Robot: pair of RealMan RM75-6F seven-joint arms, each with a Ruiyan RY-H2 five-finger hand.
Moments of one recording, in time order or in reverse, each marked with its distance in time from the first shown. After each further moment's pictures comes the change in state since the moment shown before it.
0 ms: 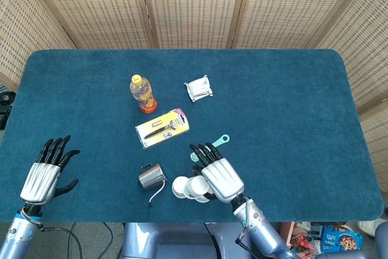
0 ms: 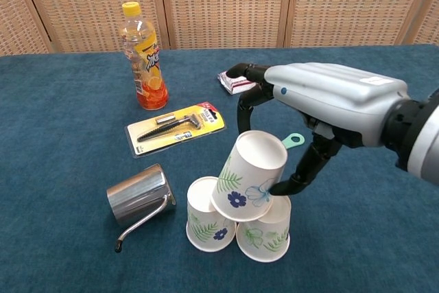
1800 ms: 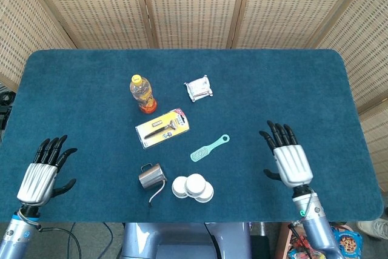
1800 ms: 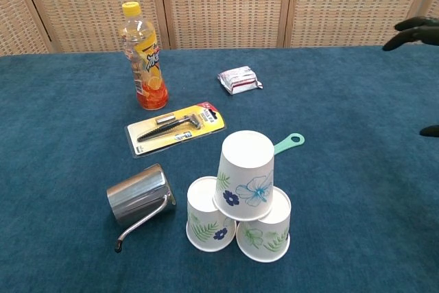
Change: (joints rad) left arm 0.013 0.012 -0.003 -0.013 0.000 0.020 0.000; right arm -0.208 0.268 -0.052 0.166 -0.101 0.227 0.311
